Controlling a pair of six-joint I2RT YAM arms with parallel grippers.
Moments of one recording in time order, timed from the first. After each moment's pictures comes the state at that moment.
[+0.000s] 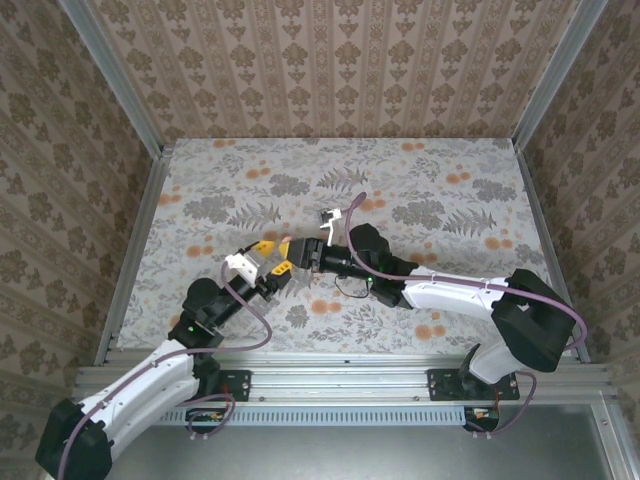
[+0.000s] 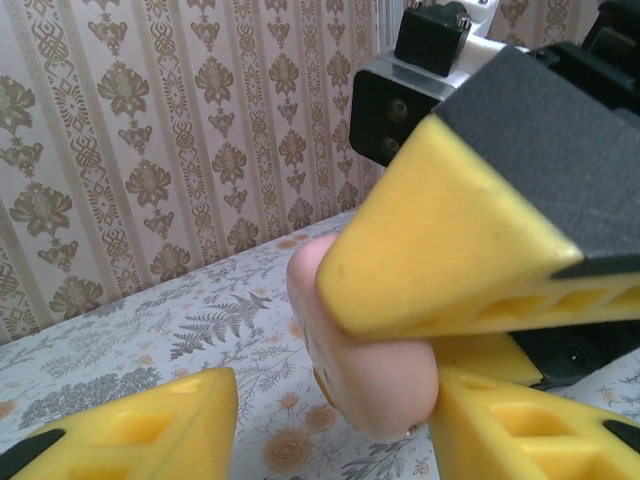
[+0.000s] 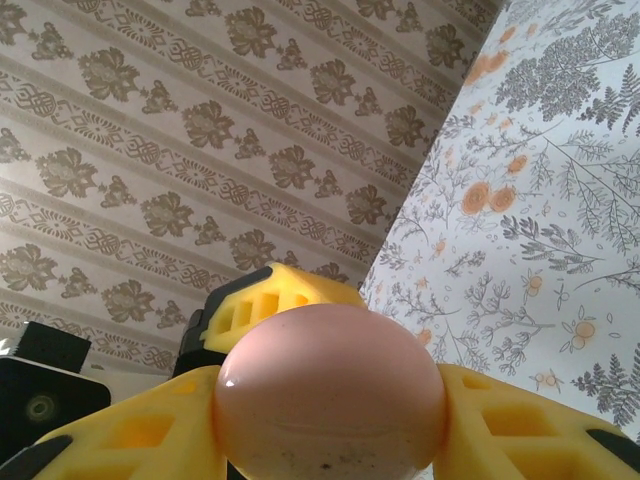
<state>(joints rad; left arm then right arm) -0.66 0.63 0.16 0.55 0.19 0.06 0.88 1.50 0.83 0.56 -0.27 0.98</state>
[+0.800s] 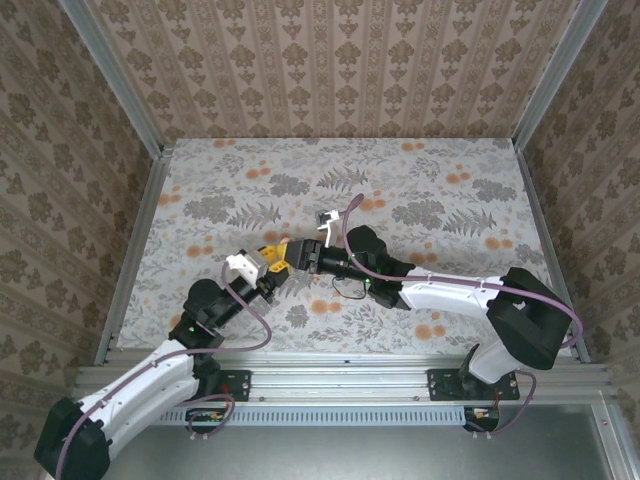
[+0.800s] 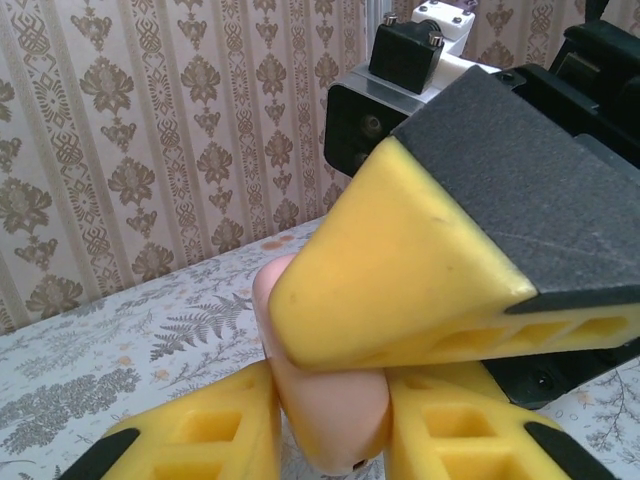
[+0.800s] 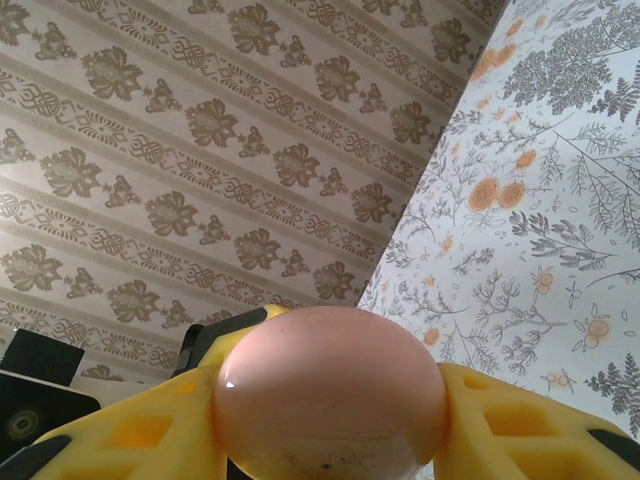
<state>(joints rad) -0.67 0.63 0.16 0.55 0.19 0.03 0.90 1.52 0.83 0.59 -0.26 1.00</state>
